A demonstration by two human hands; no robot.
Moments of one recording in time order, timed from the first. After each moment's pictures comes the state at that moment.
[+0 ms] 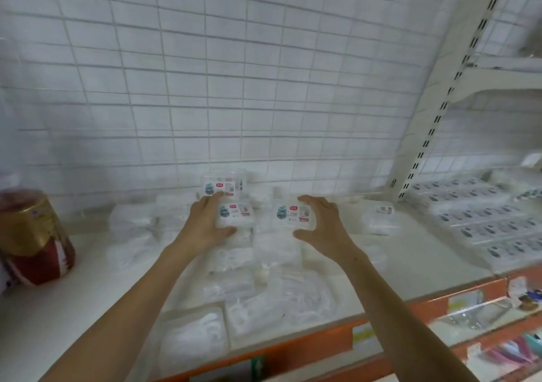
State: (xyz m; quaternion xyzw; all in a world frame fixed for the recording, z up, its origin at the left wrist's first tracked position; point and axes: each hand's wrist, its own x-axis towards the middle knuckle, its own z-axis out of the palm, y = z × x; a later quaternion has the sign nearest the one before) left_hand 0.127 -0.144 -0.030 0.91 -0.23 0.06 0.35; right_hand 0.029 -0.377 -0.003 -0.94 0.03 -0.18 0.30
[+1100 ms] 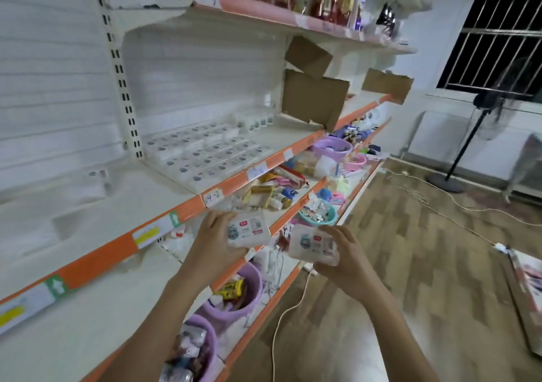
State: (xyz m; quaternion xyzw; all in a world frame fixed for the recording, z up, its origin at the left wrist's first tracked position) left_hand -0.234 -0.563 -0.053 0.75 -0.53 -0.04 0.40; right_hand -0.461 -0.687 -0.049 -0.87 0.32 -0.27 0.24
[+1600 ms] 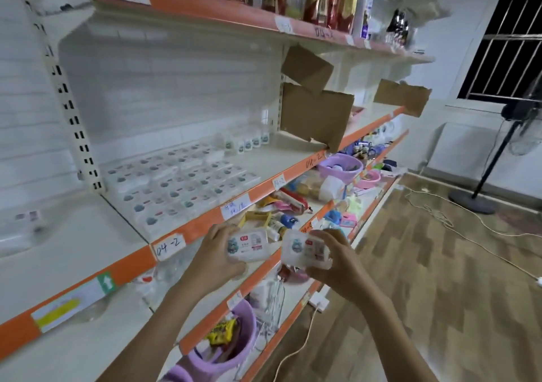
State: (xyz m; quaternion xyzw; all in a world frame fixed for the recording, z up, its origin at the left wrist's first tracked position) left_hand -0.210 -0.721 -0.060 0.77 -0.50 -0.09 0.37; right_hand -0.420 -0.857 -0.052 -0.88 0.30 -0.23 0.27
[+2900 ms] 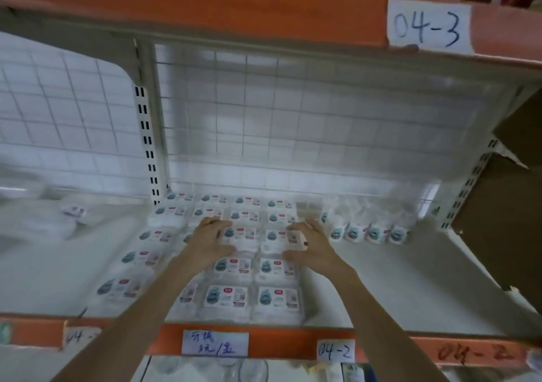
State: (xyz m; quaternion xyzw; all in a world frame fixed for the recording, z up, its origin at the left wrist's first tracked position) left_hand 0.000 -0.888 -0.036 0.93 -0.10 0.04 0.36; right_hand -0.007 -1.136 -0.039 -0.91 -0.08 -0.01 0.41
